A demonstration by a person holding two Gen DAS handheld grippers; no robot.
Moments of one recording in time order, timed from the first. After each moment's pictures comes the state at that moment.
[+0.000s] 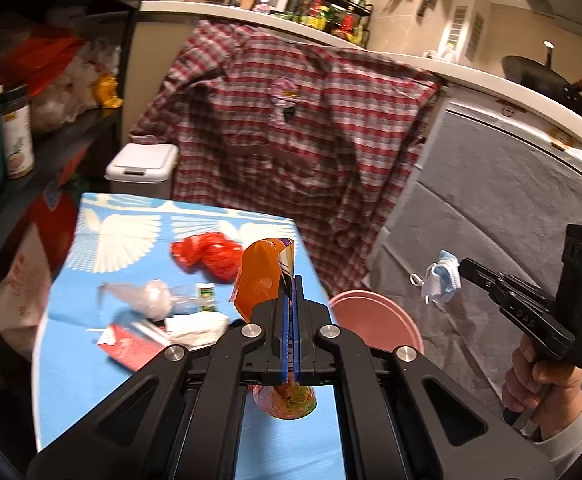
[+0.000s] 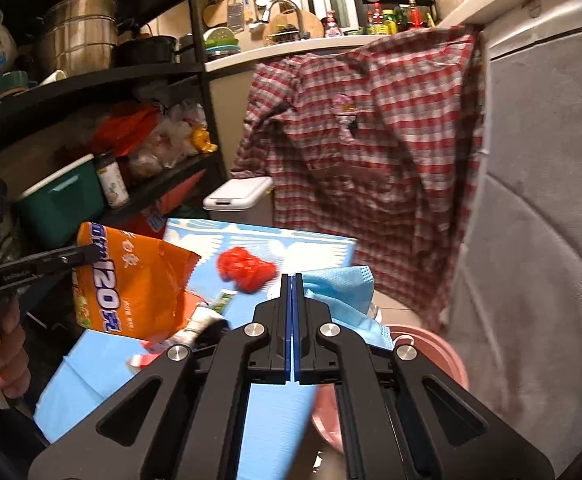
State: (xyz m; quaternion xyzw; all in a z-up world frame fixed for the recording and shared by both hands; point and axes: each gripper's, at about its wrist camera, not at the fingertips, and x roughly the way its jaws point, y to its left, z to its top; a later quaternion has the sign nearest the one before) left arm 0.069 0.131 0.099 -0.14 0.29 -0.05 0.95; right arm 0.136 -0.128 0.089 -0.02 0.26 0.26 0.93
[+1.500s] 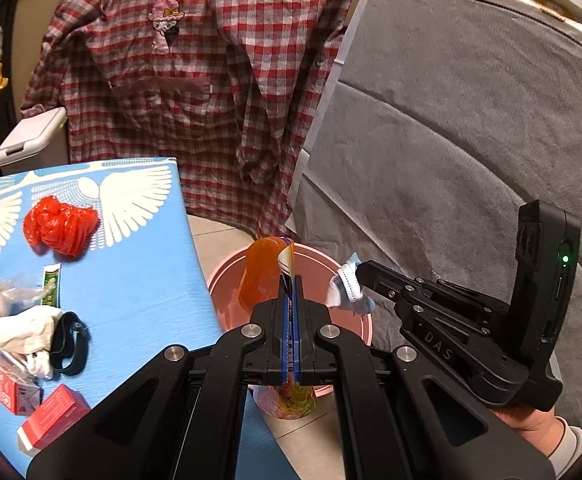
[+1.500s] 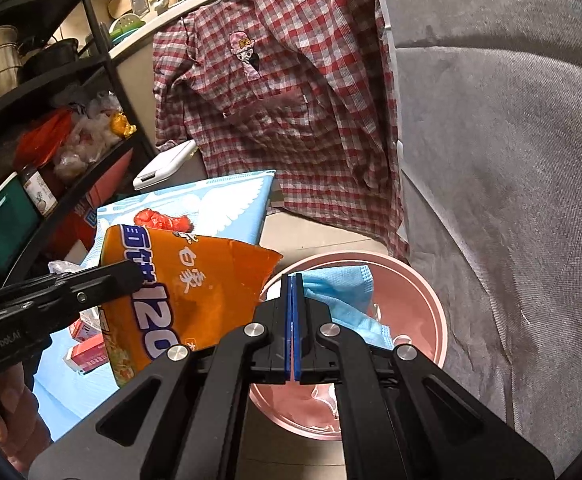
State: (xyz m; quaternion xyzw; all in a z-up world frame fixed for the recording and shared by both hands) left arm 0.166 -0.028 0.032 -0.09 0.38 -0.16 0.91; right arm 0.194 -0.192 -0.009 0.06 0.35 0.18 0.92
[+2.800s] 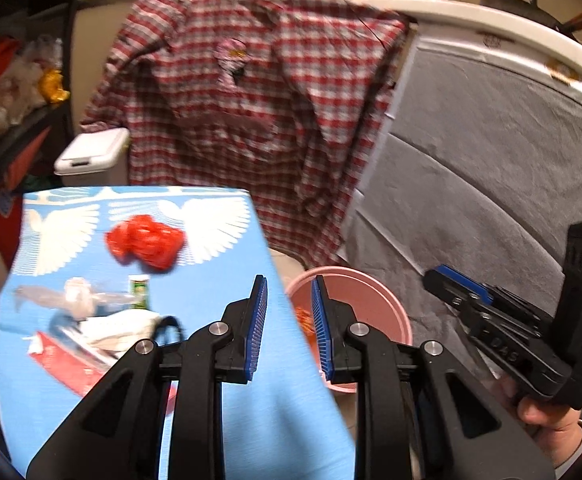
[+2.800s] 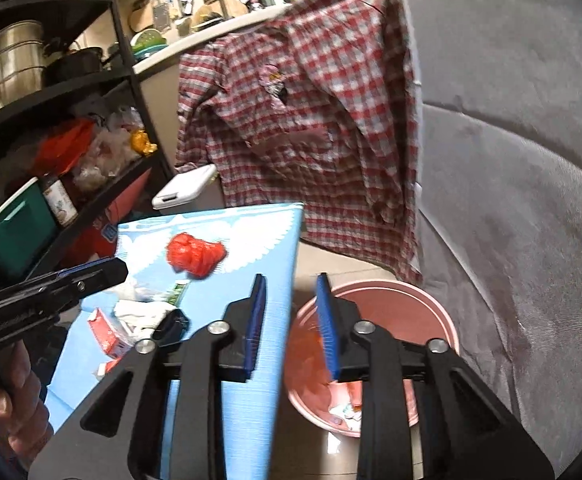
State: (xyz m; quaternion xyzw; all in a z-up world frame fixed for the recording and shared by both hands) left arm 0.121 0.058 0.073 -0.10 0.33 -0.08 0.94; right arm 0.143 -0.143 0.045 0.05 0.29 0.19 0.94
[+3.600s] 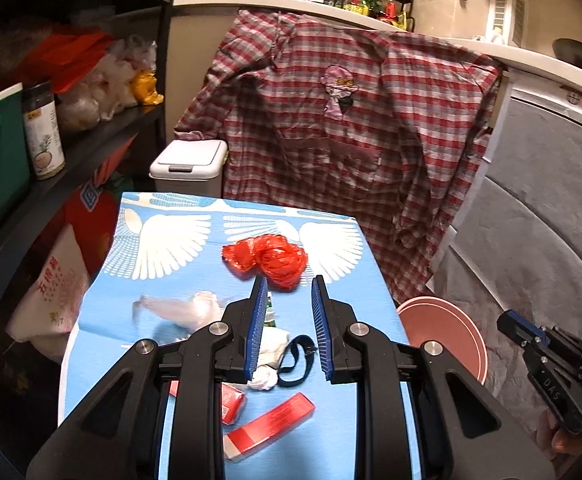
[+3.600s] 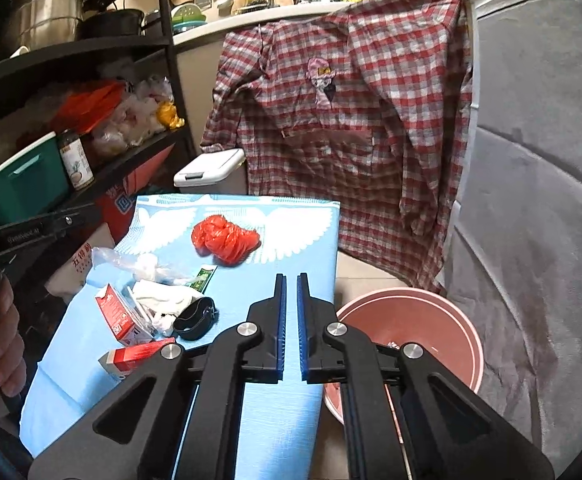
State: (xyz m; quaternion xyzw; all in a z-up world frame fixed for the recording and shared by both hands) left arm 0.112 0.162 0.069 -0.11 0.31 0.05 0.94; right arm 0.138 -0.077 0.032 -0.02 0.30 0.20 0.93
